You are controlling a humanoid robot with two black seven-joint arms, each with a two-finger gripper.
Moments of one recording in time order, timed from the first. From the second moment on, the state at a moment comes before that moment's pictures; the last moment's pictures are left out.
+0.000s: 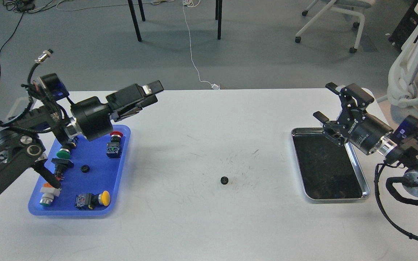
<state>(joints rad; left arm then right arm) -0.59 0.52 -0.83 -1.34 1.65 -0.49 -0.49 0.48 -0.69 0.56 1.04 -0.25 0.38 0.49</state>
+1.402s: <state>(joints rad) -0.97 0.07 -0.12 -0.90 2.18 -0.32 -0.49 0.37 -0.71 0.58 1.04 -0.15 0.41 0.49</state>
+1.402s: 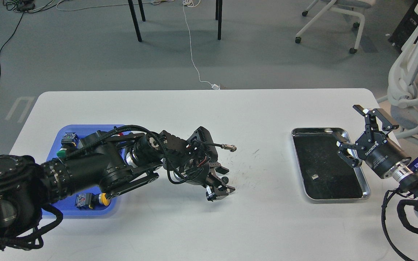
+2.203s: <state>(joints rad) -0.96 0.09 -0.11 -0.90 2.18 -0.29 -0.49 0.37 -0.71 0.58 1.05 -0.15 0.41 0.49</state>
